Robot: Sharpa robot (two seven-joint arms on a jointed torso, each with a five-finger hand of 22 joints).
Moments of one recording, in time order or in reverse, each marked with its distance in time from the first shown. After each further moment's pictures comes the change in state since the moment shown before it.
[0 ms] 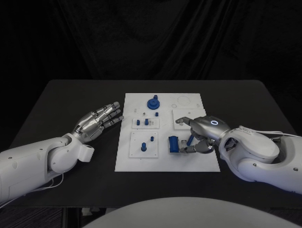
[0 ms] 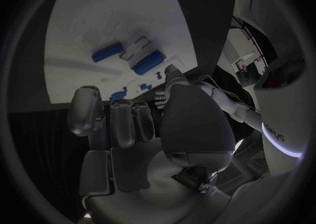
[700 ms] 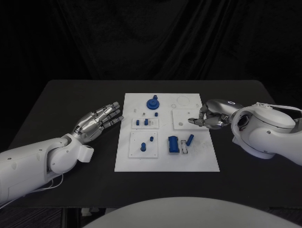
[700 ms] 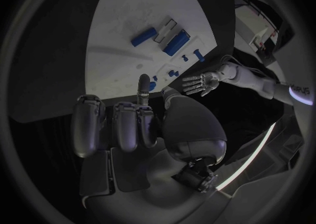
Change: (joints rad) left arm 0.000 0.002 0.000 0.001 0.000 -0.003 0.000; left_hand -0.004 -0.004 0.000 0.000 0.000 0.000 0.000 0.000 0.001 0.003 0.003 0.004 0.001 0.000 0.000 0.000 0.001 0.000 0.000 0.000 0.000 0.000; right arm 0.124 -0.044 0.001 -0.049 0.375 0.113 -0.134; right_hand -0.300 0.231 0.001 -0.004 0.032 0.716 -0.115 0.202 0.201 0.009 -0.084 0.107 0.000 0.002 -0.081 0.054 0.000 -0.033 0.051 -0.070 0.199 0.000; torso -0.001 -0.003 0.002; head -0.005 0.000
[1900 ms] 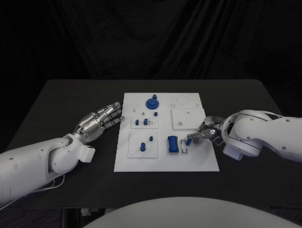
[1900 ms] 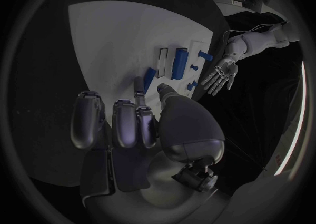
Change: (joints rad) left arm 0.000 0.014 0.000 -0.005 0.000 -0.001 0.000; left_hand 0.000 0.000 0.000 0.000 0.000 0.000 0.000 0.000 0.001 0.000 0.000 0.004 0.000 0.000 0.000 0.000 0.000 0.000 0.000 0.000 0.000 0.000; right arm -0.048 0.107 0.000 -0.111 0.450 0.071 -0.130; right_hand 0.143 -0.039 -0.006 -0.062 0.018 -0.002 0.057 -0.382 0.022 0.001 0.039 0.000 0.000 -0.001 0.029 -0.063 0.000 0.000 -0.001 0.021 -0.093 0.000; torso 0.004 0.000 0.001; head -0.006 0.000
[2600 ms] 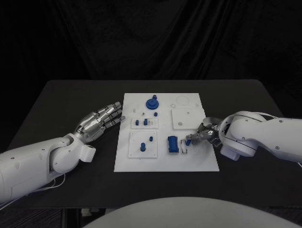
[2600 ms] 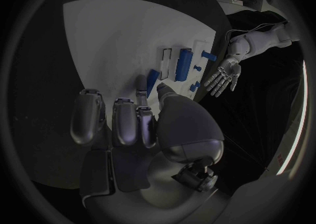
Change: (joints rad) left arm 0.000 0.005 0.000 -0.004 0.000 0.000 -0.001; left_hand 0.000 0.000 0.000 0.000 0.000 0.000 0.000 0.000 0.000 0.000 0.000 0.000 0.000 0.000 0.000 0.000 0.000 0.000 0.000 0.000 0.000 0.000; right arm -0.017 0.035 0.000 -0.040 0.000 -0.004 -0.002; right_hand 0.017 0.032 -0.005 0.011 -0.081 0.019 -0.011 0.006 0.068 0.000 0.000 0.000 0.000 0.000 0.000 -0.038 -0.052 0.016 -0.003 0.005 -0.053 0.000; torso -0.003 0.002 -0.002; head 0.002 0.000
